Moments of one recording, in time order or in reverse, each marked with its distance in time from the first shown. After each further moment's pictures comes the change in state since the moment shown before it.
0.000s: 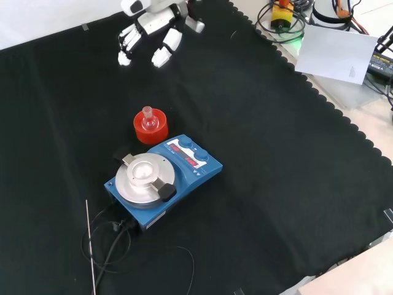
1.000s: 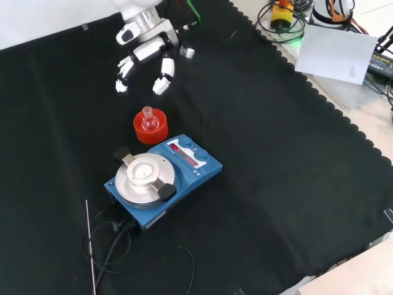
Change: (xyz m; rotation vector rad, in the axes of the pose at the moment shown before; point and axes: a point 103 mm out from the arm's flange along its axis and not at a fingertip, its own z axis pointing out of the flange) arm -0.014 0.045 0.069 0.034 0.248 0.017
